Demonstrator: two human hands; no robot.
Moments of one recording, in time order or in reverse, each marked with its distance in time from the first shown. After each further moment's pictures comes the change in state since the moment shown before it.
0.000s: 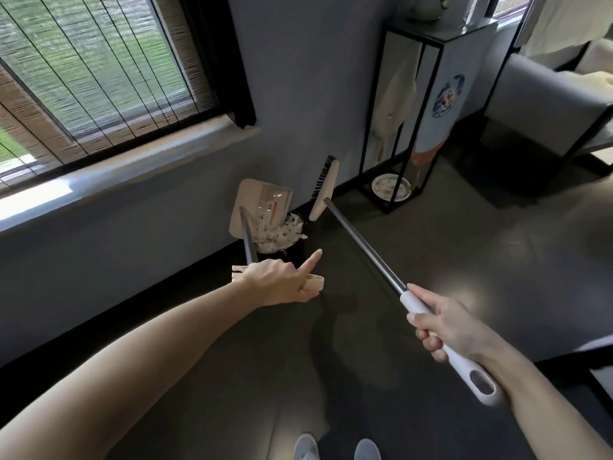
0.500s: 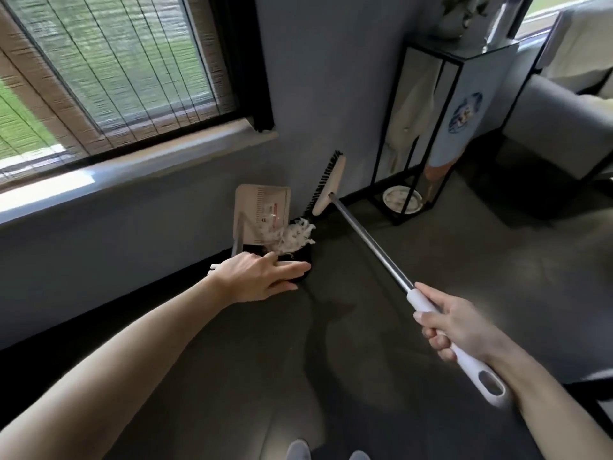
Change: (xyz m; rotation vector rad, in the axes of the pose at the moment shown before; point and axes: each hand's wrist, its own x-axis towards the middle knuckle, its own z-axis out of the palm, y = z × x) left_hand -0.043 -0.041 -0.001 0.017 0.333 0.143; right_hand -0.006 -0.019 -0.009 -0.056 -0.028 -0.043
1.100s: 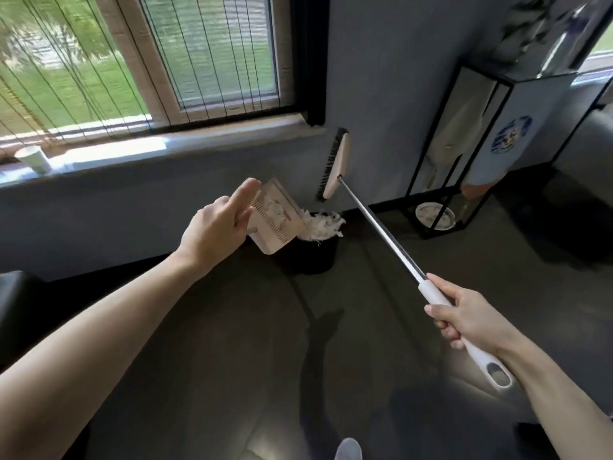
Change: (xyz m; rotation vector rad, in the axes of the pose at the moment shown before) left_hand -0.133 0.054 -0.066 -0.243 0.543 -0.586; right_hand -0.049 0.033 -0.004 -0.198 -0.081 -0.169
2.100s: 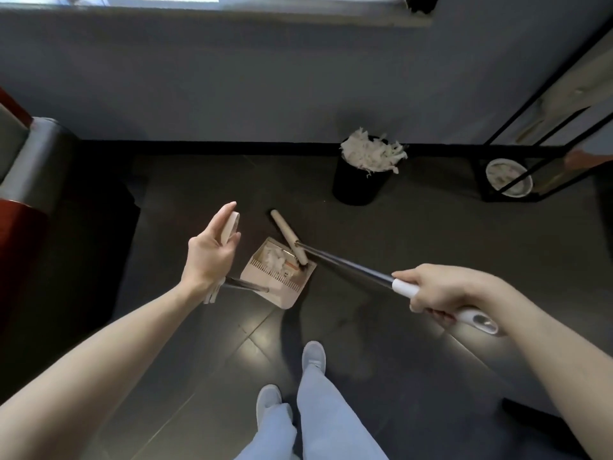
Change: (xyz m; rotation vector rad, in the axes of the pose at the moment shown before) left_hand -0.197 -0.081 0.101 -0.412 0.086 -0.950; right_hand 0.092 -0.015 0.118 -1.085 -0.655 0.236
